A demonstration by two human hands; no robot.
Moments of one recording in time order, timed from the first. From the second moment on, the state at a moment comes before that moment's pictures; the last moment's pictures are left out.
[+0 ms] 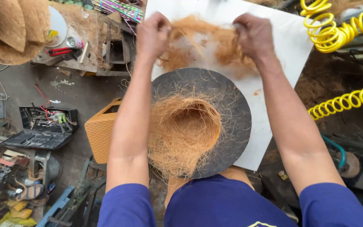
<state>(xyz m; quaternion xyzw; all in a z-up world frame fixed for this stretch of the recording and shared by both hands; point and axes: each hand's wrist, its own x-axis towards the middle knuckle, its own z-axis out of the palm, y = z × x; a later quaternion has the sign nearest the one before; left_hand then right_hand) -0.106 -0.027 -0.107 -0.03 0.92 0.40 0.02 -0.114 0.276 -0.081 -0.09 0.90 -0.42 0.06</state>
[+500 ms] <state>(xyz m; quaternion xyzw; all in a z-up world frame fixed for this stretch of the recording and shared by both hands) -0.124 -0.018 -0.108 -0.29 0.60 0.75 -0.01 -0.100 0.398 -0.117 -0.03 0.91 -0.37 -0.16</state>
